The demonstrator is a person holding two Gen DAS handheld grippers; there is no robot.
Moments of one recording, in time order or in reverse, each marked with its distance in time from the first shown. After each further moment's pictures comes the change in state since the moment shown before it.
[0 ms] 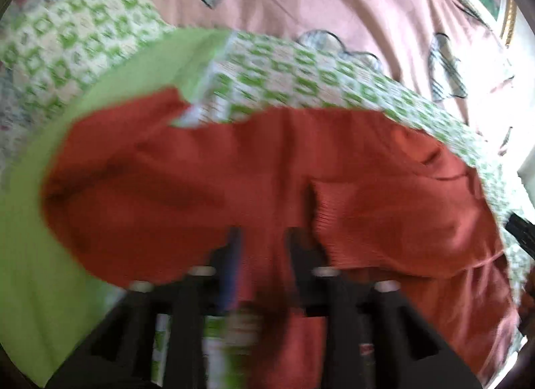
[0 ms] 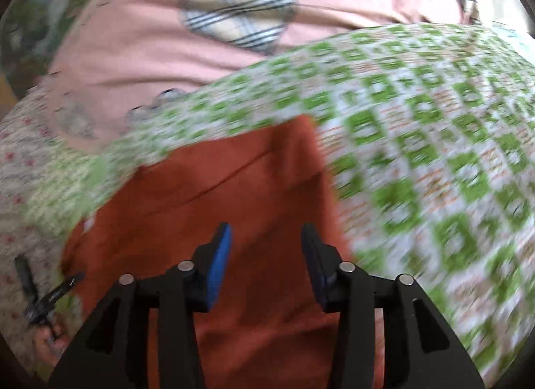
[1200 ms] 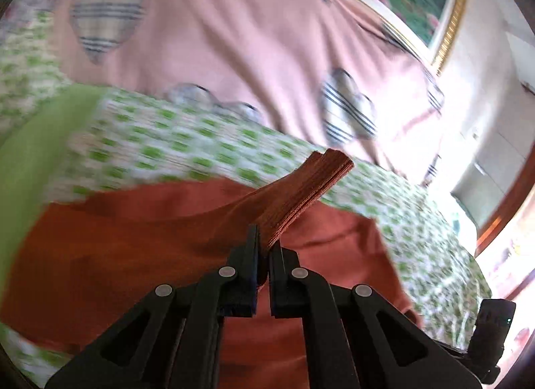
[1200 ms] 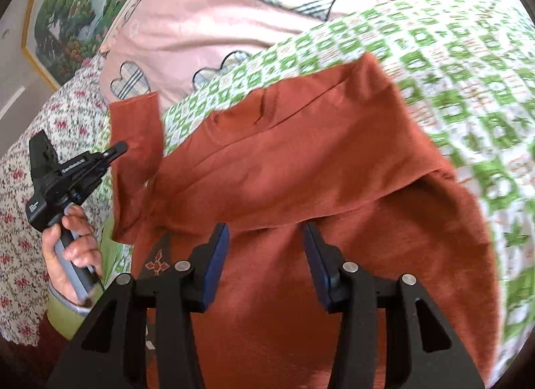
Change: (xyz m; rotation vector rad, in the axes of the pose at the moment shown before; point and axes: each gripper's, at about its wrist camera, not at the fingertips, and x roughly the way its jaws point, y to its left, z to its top) left arm -0.012 -0.167 0.048 0.019 -0.119 -0.395; right arm -0.026 0.017 -0.064 0.036 0.022 0.134
